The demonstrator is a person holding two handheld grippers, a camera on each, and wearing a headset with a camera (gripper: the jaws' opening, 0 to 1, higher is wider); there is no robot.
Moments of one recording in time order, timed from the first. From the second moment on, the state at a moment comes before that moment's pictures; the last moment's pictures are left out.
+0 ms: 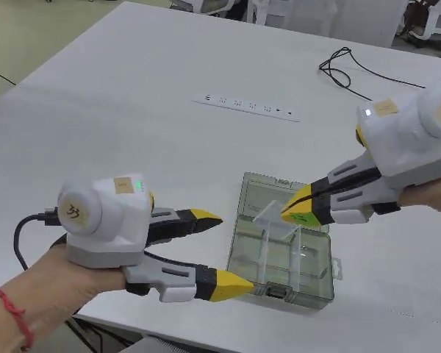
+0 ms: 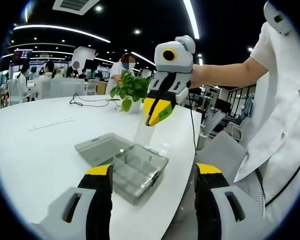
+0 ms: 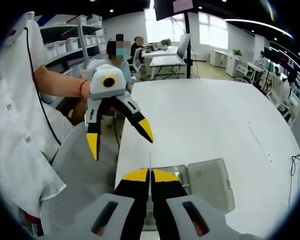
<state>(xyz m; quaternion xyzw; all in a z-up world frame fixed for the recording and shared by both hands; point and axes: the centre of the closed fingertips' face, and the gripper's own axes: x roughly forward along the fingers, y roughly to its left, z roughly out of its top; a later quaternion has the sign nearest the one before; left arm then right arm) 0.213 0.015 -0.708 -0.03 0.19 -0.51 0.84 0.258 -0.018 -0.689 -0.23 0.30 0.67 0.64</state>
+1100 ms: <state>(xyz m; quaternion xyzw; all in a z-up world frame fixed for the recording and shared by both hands) 0.215 0.025 -0.724 -0.04 0.20 -0.49 0.85 0.268 -0.007 -0.754 -0.24 0.31 0.65 0.65</state>
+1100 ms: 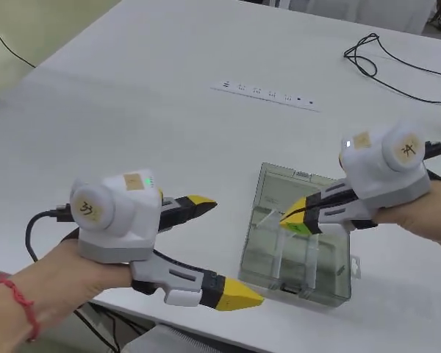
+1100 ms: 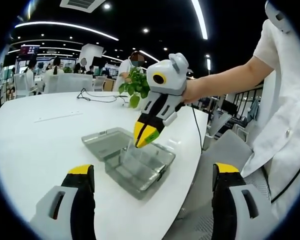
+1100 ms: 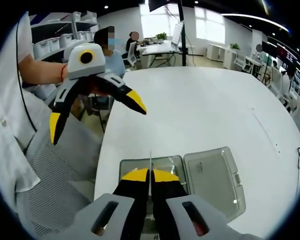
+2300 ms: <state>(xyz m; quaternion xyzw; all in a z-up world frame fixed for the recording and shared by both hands) 0.222 0.021 -0.723 -0.04 0.20 -0.50 0.84 0.273 0.009 -0.792 -0.27 0.32 0.66 0.62</state>
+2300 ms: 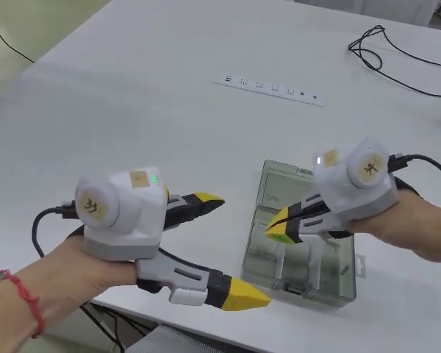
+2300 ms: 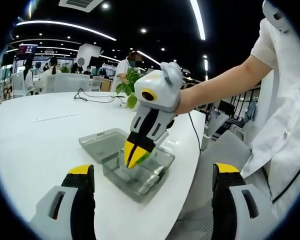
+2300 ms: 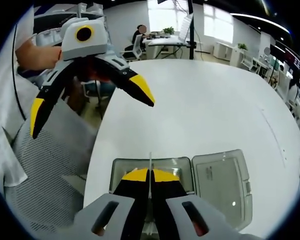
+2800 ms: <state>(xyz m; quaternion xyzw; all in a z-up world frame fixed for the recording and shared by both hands) 0.222 0.022 -0.727 -0.04 0.20 -0.51 0.84 0.269 0.010 -0.808 -0.30 0.34 0.66 0.60</state>
